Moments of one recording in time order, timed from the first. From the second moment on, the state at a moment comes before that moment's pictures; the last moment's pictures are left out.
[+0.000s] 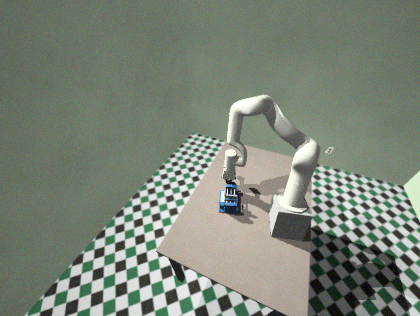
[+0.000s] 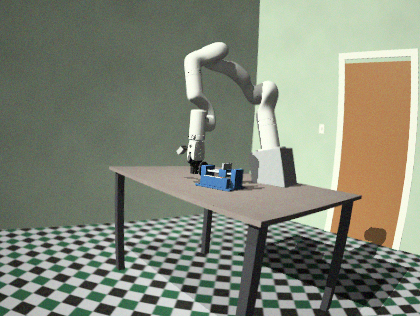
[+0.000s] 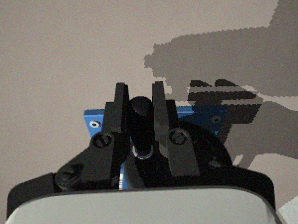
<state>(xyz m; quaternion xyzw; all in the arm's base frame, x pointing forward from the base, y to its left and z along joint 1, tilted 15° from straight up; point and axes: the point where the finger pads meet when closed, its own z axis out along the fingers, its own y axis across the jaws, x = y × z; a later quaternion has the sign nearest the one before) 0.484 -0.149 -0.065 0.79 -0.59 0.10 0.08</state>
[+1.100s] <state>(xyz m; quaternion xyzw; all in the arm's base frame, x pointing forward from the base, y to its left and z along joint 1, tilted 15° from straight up) 0.471 -0.144 -0.034 0.79 -0.59 0.10 0.08</state>
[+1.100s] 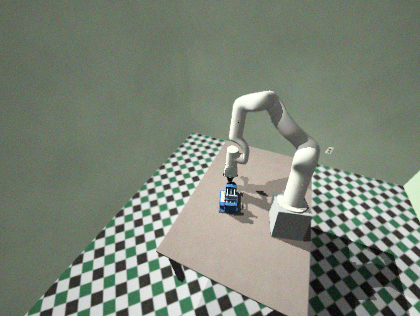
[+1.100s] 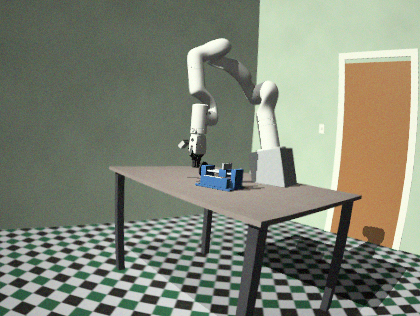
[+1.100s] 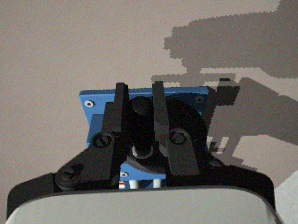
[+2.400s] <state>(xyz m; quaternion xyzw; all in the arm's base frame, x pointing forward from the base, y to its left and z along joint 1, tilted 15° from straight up) 0.452 -0.149 -0.030 0.79 -0.59 0.10 0.08</state>
